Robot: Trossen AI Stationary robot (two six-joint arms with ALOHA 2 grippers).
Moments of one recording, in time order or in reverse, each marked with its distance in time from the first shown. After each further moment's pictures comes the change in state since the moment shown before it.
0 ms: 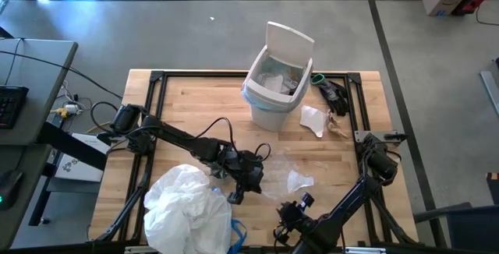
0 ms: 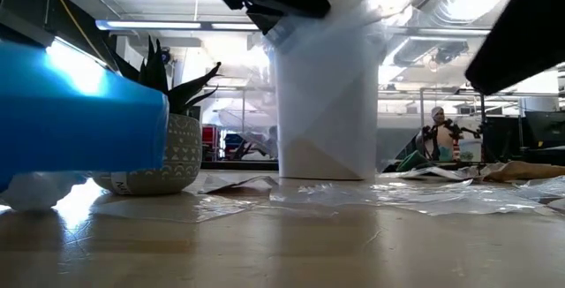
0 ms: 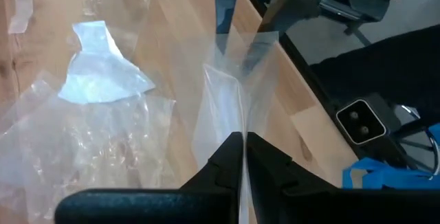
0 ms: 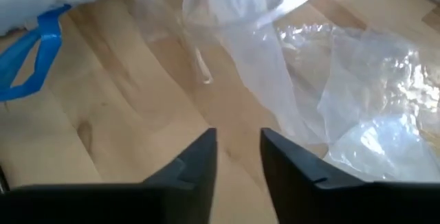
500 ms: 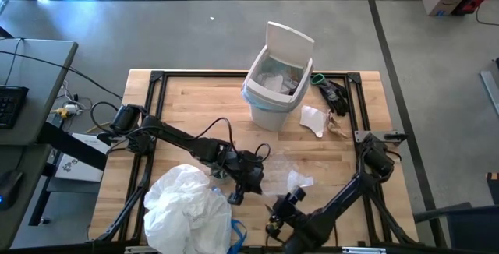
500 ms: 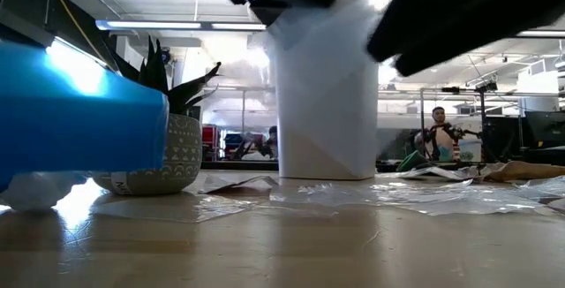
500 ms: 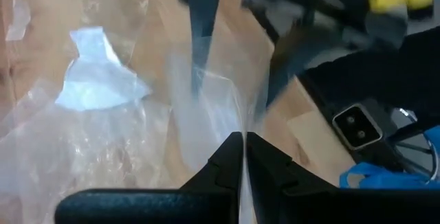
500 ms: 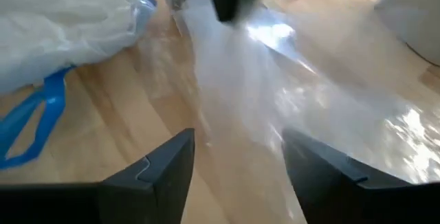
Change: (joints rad) left arm -0.009 0.000 0.000 0.027 0.008 -0.003; right arm -0.064 0.000 0.000 0.095 0.115 -0.142
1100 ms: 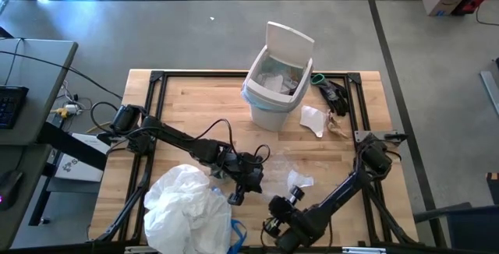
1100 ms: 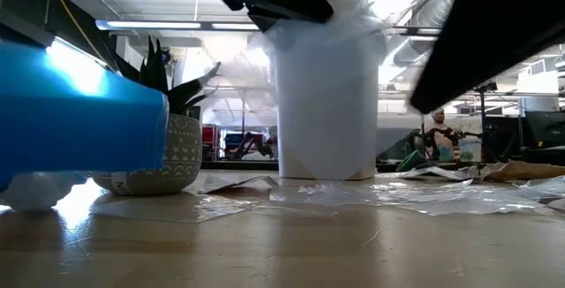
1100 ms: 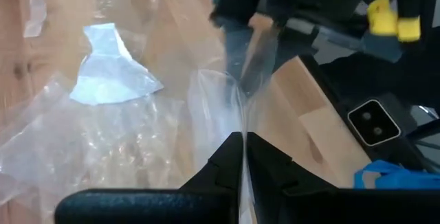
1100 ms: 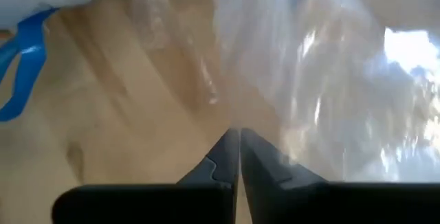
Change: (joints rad) left arm -0.001 0.001 0.000 -0.023 -0.060 0.012; right arm -0.019 -0.001 0.000 -0.007 -0.203 -0.017
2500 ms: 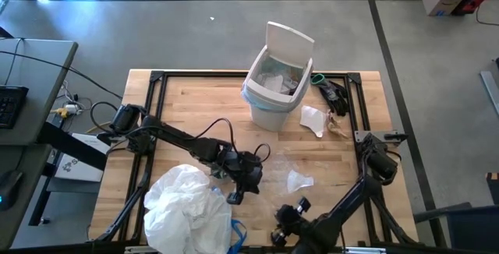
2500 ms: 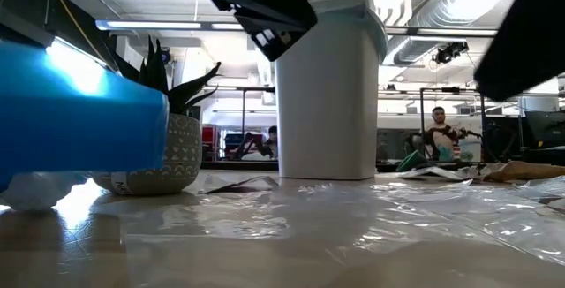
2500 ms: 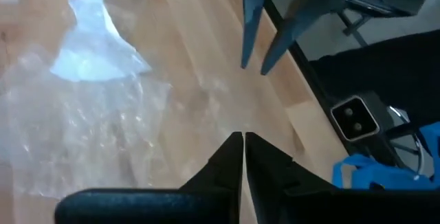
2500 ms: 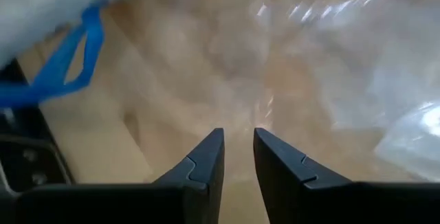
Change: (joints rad) left arm -0.005 -0.005 0.000 -0.047 0.060 -0.081; right arm 0.073 0.000 0.000 0.041 0.009 0.141
